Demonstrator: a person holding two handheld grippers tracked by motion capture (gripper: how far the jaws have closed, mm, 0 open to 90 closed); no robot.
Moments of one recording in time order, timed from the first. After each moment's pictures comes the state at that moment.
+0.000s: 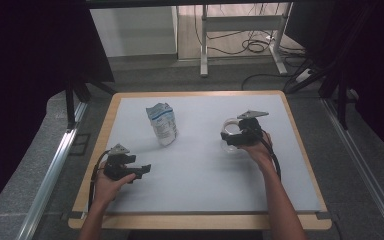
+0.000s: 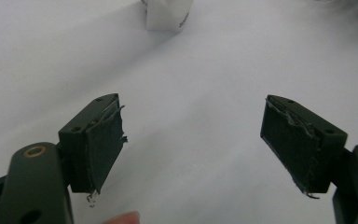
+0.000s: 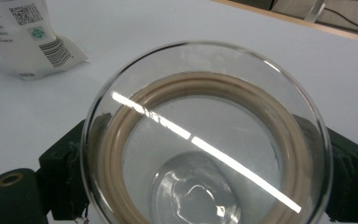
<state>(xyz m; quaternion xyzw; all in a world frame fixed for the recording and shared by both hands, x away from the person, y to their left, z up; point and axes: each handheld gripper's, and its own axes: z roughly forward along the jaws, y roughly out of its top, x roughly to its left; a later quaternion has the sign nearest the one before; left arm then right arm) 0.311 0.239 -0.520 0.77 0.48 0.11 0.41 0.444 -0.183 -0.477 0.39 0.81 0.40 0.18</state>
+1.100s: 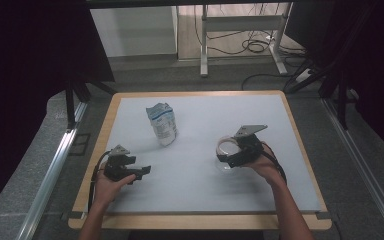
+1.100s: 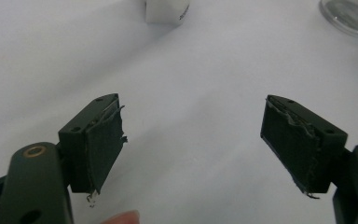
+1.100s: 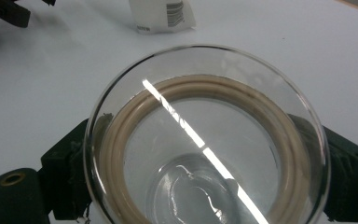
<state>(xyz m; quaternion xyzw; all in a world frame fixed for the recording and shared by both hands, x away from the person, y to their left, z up) 0.311 0.238 -0.523 0.77 0.48 0.11 0.40 0.392 -0.181 -0.476 0.25 0.87 0.42 0.11</state>
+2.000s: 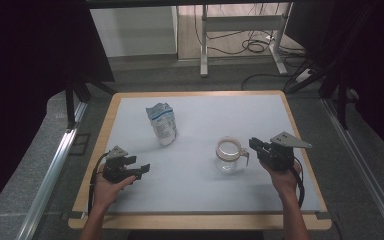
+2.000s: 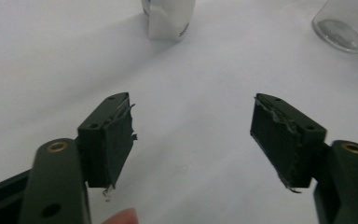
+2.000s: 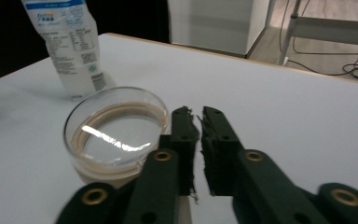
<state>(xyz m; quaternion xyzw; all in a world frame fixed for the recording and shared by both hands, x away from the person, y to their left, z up) 0.301 0.235 -0.519 0.76 0.48 0.13 0.42 0.336 -0.242 -0.450 0.39 0.74 0.49 0.24</state>
